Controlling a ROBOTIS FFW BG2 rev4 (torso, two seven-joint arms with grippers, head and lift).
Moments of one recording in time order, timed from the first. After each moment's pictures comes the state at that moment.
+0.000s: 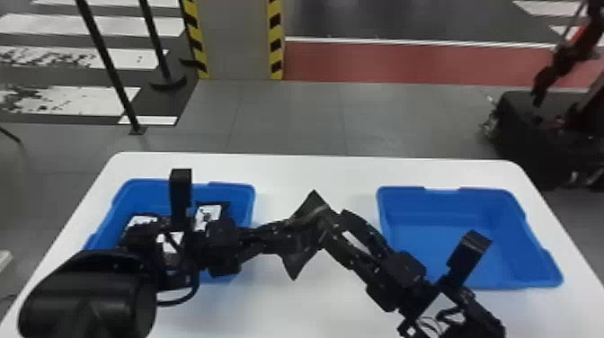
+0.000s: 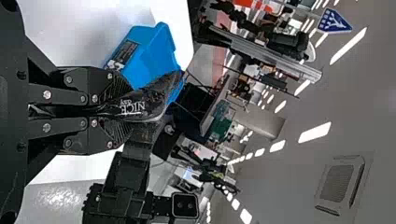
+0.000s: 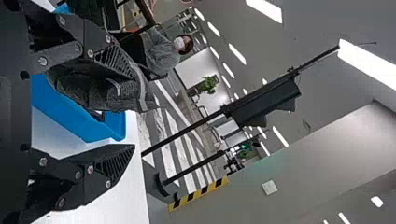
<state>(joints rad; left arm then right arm) 0.01 0.12 -0.01 -1.71 0.17 0.57 -1.24 0.31 0.00 0.08 -1.80 -0.40 0.17 0.64</state>
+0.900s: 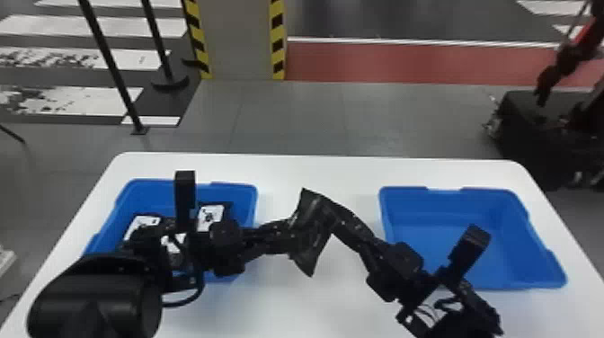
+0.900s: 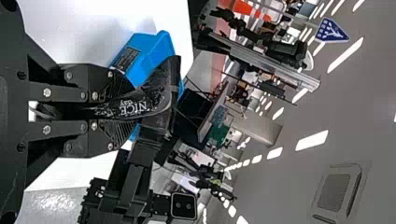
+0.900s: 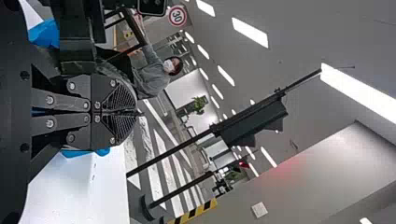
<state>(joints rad) 0.01 0.11 0.00 -1.69 0.17 0.56 -1.20 0.23 0.00 0.08 -1.67 -0.45 0.08 0.75</state>
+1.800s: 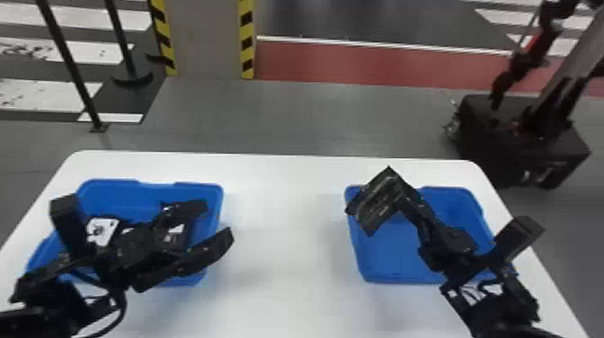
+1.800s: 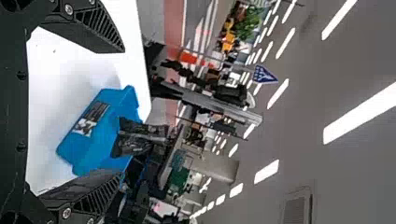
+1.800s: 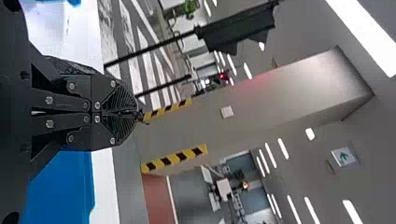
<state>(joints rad) 0.15 0.09 0.16 -1.72 0.28 0.25 -1.10 0.18 -0.04 -0.19 -1.61 -0.37 0.00 0.56</state>
